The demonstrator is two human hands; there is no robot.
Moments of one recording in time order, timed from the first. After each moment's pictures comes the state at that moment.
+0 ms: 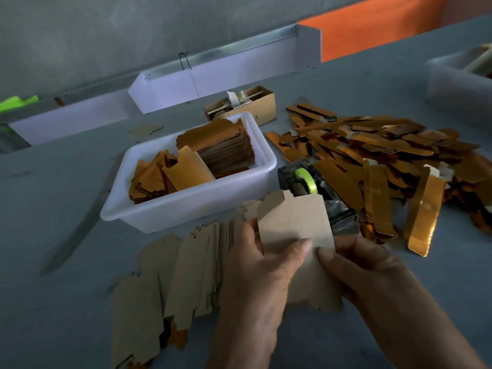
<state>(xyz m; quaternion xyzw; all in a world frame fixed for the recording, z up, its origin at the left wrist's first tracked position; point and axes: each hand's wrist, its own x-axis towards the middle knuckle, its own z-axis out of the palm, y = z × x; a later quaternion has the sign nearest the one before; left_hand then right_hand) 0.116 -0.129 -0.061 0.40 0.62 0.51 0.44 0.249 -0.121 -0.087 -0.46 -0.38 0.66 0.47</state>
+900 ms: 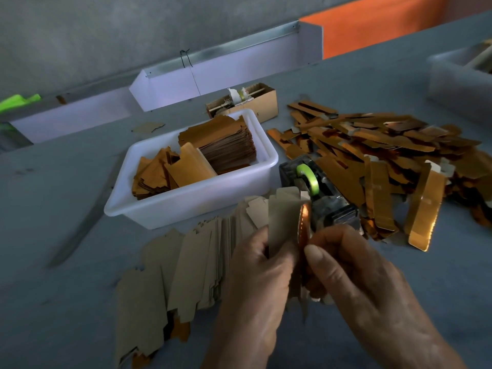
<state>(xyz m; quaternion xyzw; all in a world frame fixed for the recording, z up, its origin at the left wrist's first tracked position) 0.115 -0.139 -0.051 0.45 0.59 0.48 0.47 0.241 -0.140 -0.062 -0.47 -0.63 0.45 0.42</state>
